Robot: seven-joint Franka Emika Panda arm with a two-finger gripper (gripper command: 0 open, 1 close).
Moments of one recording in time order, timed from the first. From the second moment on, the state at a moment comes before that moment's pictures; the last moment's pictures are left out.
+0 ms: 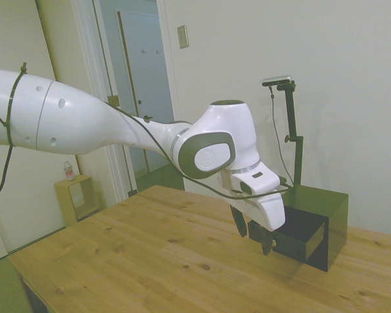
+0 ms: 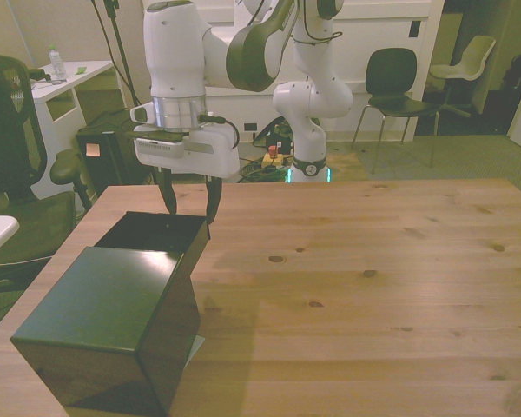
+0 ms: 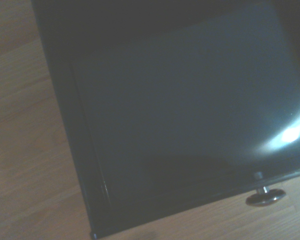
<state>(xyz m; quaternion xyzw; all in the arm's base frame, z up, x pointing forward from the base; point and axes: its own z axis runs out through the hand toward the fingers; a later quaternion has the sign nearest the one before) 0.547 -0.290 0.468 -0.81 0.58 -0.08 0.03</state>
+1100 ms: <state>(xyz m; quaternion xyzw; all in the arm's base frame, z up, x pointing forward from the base) 0.568 -0.281 0.465 -0.82 0.57 -0.09 0.03</state>
